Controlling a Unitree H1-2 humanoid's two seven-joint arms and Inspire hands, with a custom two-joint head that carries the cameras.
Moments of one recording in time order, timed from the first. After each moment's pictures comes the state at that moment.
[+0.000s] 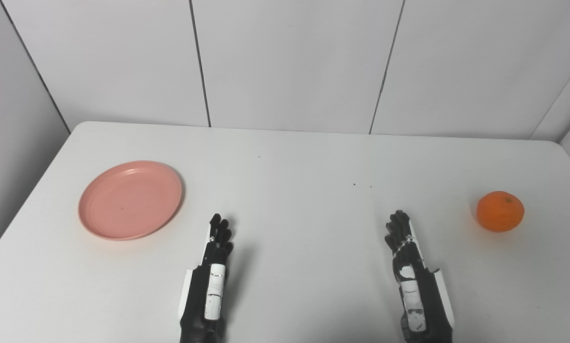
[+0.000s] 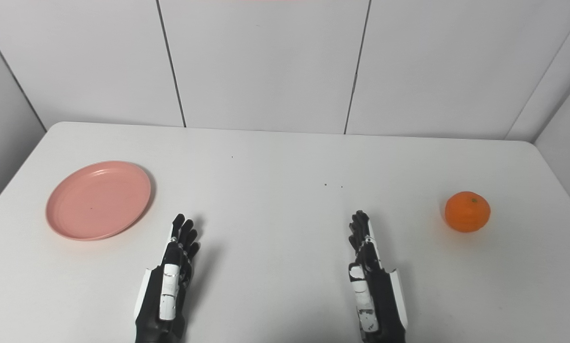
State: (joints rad) left arm 0.26 -0.13 -0.14 -0.22 0.04 -0.11 0.02; right arm 0.21 0.09 0.09 -0.20 -0.06 -0.28 0.10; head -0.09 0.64
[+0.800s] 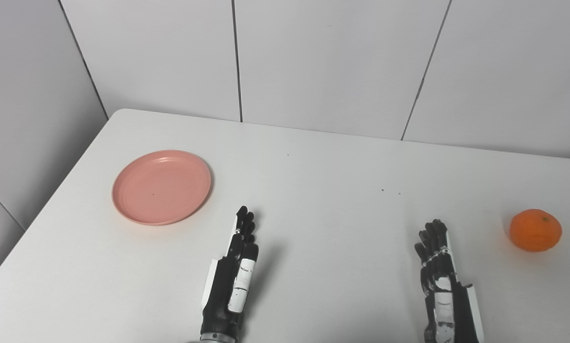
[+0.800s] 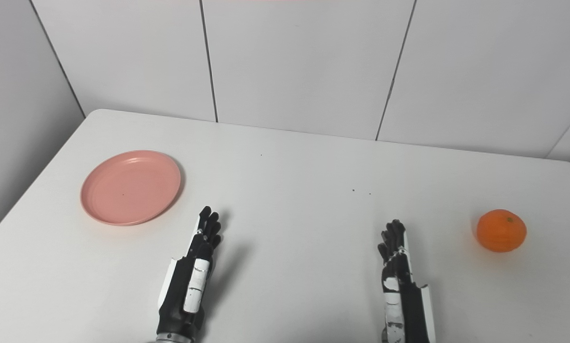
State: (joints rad) left arm 0.26 -0.14 -0.16 -0.20 0.11 -0.16 0.06; right arm 0.21 0.08 0.07 -0.18 -0.01 -0.32 0.10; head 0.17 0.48
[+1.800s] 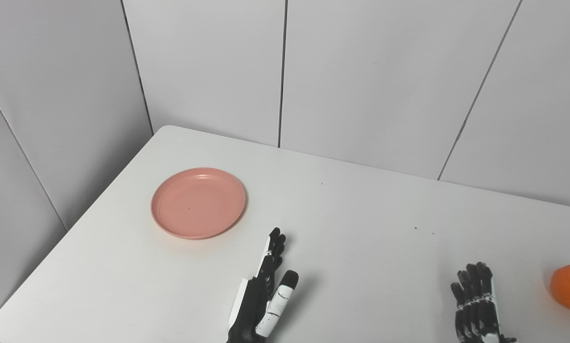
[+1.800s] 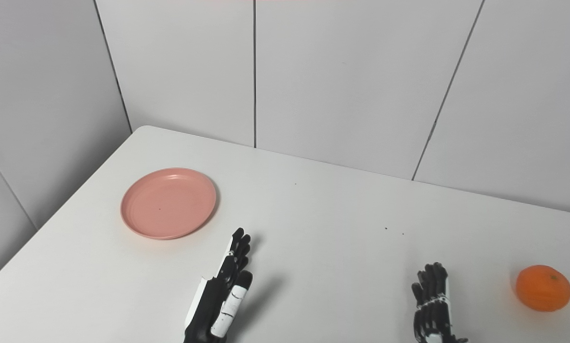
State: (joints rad) left arm 0.25 -0.15 -0.16 -0.17 0.17 -0.18 0.07; right arm 0.21 0.08 0.05 -0.15 0.06 -0.39 0.15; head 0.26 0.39
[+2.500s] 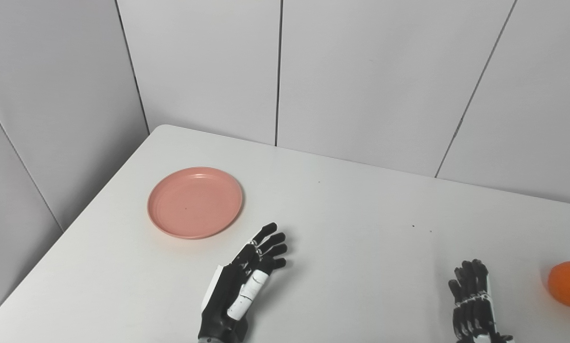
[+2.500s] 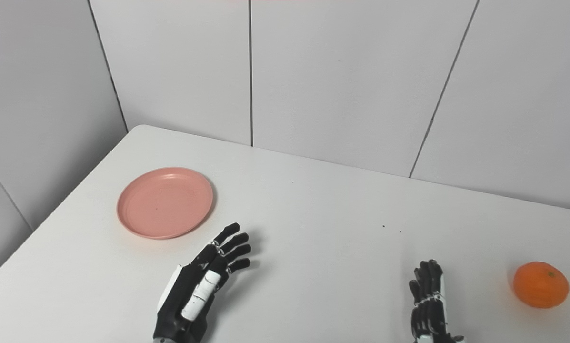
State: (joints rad) left arm 0.22 -0.12 -0.02 -0.42 -0.11 0.12 -0.11; right arm 0.21 0.08 0.06 -0.15 0.01 -0.41 0.14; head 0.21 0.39
